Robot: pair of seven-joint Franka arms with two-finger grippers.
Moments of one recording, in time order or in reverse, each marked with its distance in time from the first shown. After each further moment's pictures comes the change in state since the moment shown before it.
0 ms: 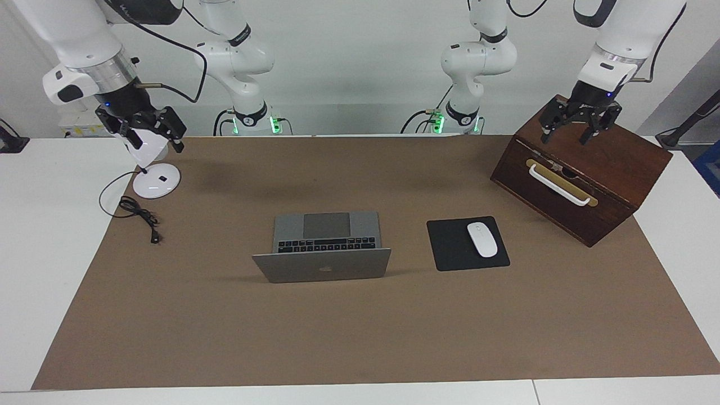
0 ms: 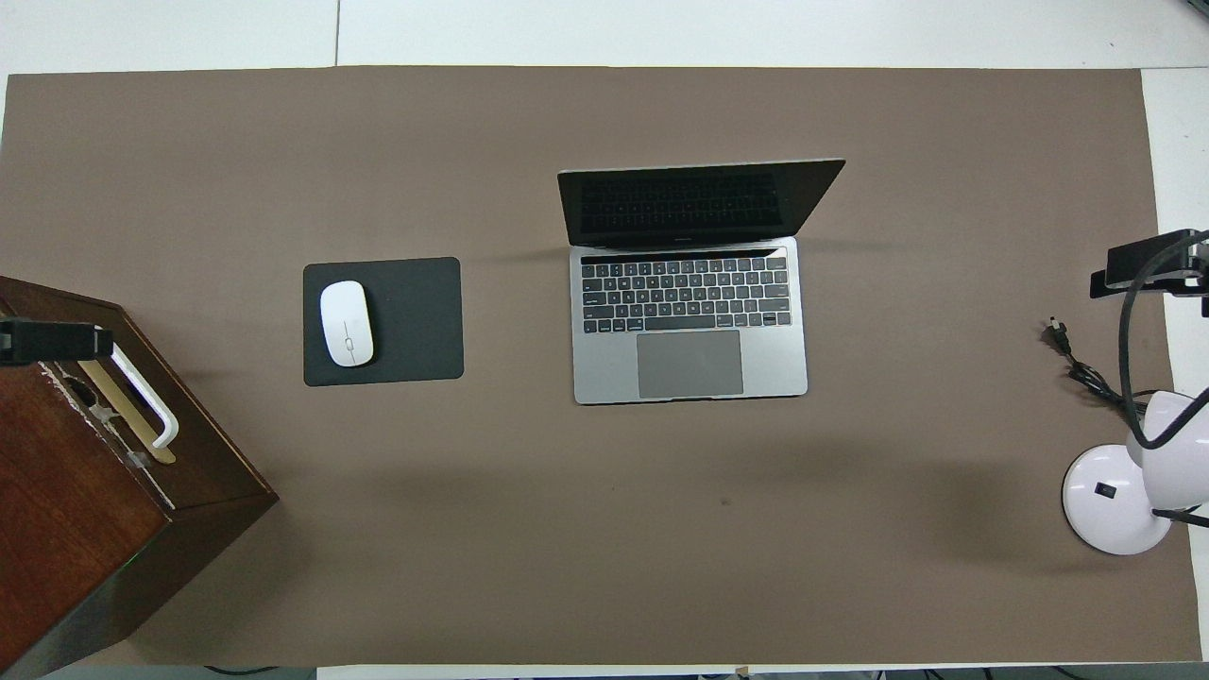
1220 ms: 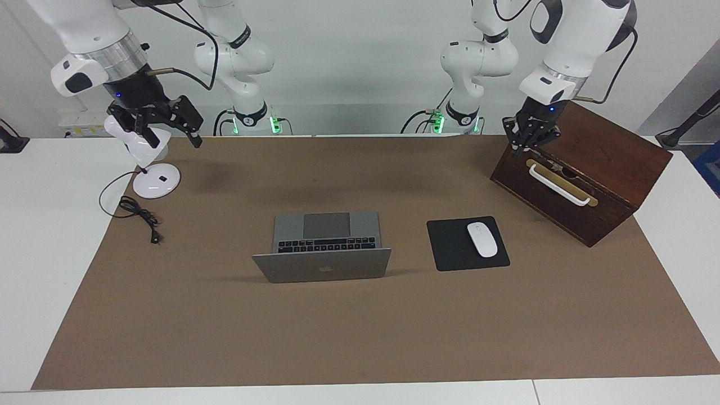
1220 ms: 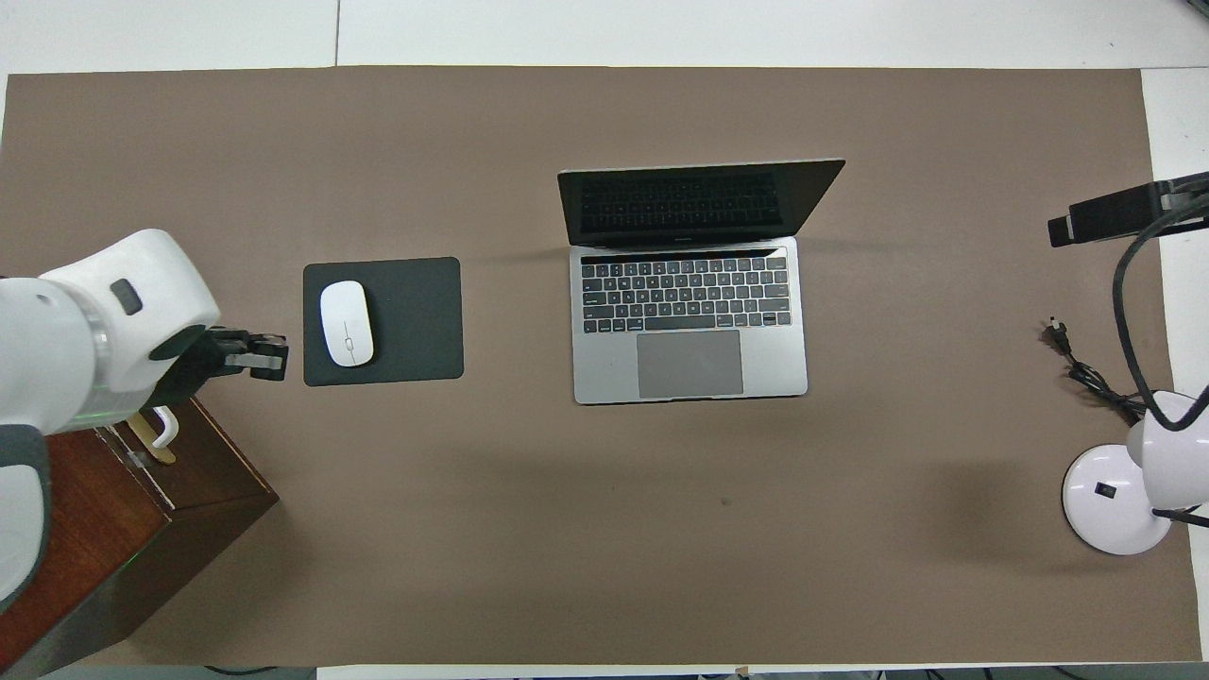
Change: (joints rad) left arm -0.130 -0.054 0.002 -0.203 -0.021 0.159 0.030; right arm 0.001 0.068 0.052 0.164 0.099 -0.071 0.124
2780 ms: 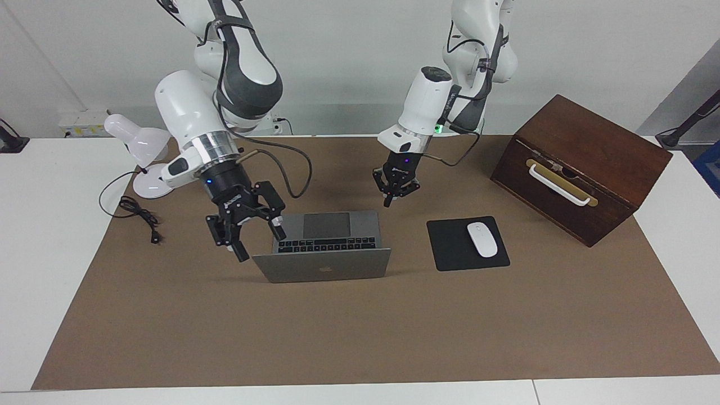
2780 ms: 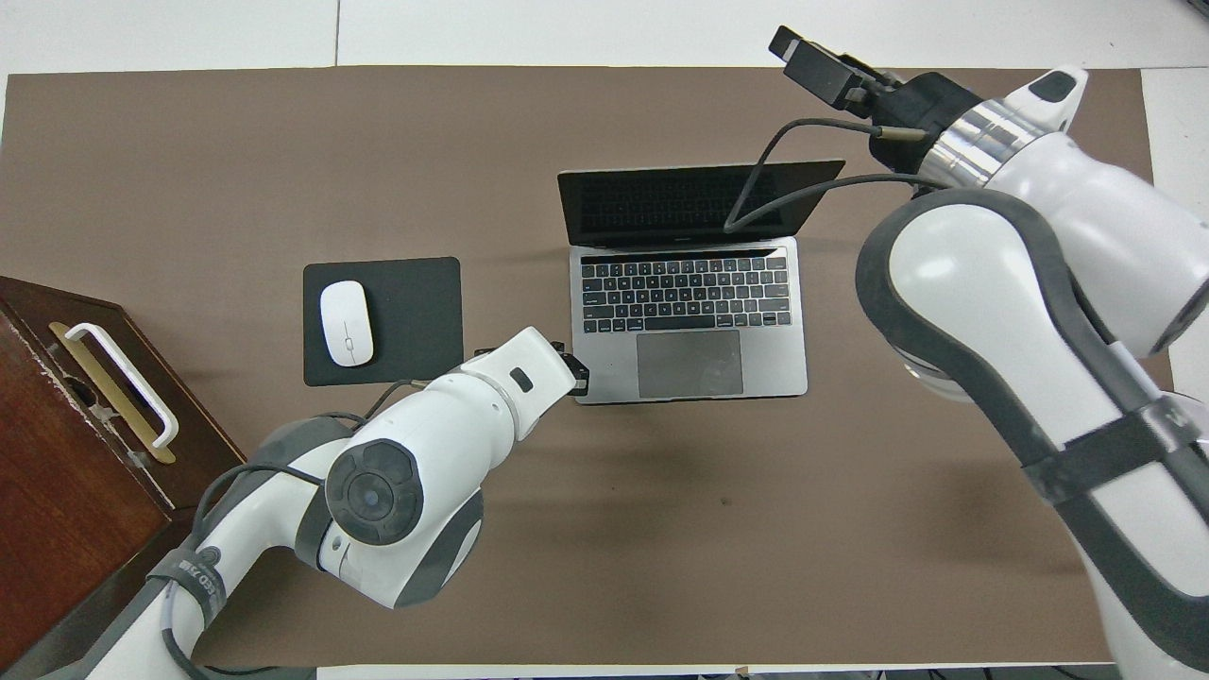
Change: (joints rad) left arm -0.533 0.284 -0.011 -0.201 -0.007 0.800 -0.493; right arm -0.001 0.190 0.267 -0.305 0.780 1.347 -0.693
